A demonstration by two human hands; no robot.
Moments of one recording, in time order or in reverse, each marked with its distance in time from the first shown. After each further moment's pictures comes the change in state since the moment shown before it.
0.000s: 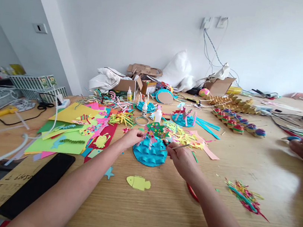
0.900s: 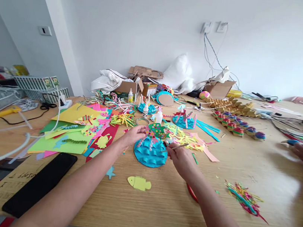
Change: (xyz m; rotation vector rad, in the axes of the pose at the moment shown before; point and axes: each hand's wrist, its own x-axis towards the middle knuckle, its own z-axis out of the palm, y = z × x) left_hand -0.009 0.011 -0.001 -0.257 0.050 0.042; right_hand 0.003 -0.002 0.001 -0.008 0.024 0.000
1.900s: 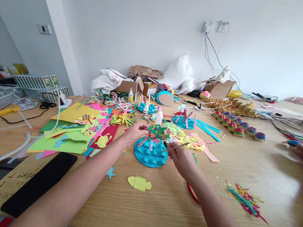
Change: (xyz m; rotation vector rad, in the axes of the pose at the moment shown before) left_hand 0.013 0.010 0.002 -0.014 0.025 0.096; right_hand 0.002 0.000 -0.001 -0.005 -0.004 0.020
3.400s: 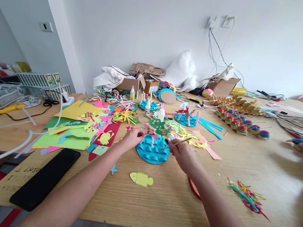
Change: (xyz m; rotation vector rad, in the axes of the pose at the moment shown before) left_hand -0.023 -0.022 -0.008 0.567 0.053 0.040; right_hand 0.004 0.001 0.000 0.021 -0.008 0.040
